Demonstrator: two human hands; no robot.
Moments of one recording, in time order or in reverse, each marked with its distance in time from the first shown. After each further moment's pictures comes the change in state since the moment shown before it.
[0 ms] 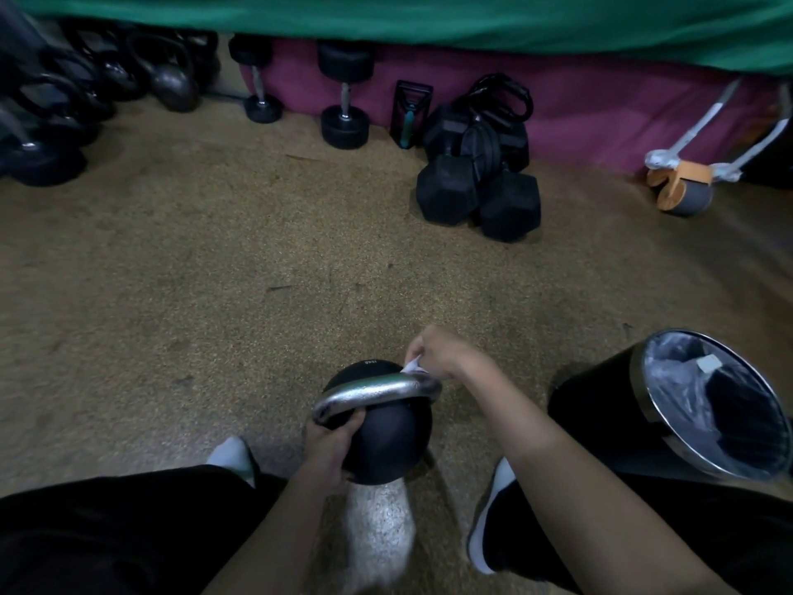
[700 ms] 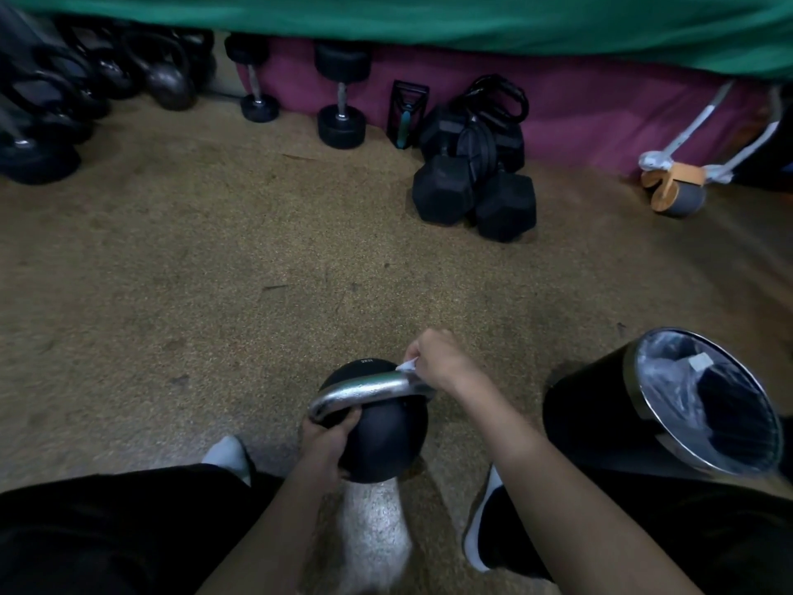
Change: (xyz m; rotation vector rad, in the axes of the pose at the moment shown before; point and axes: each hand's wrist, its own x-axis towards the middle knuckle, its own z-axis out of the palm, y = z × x) left_hand 0.000 0.001 -0.002 0.011 0.003 -0.032; right_hand -0.011 0.000 0.014 -0.011 0.152 0.001
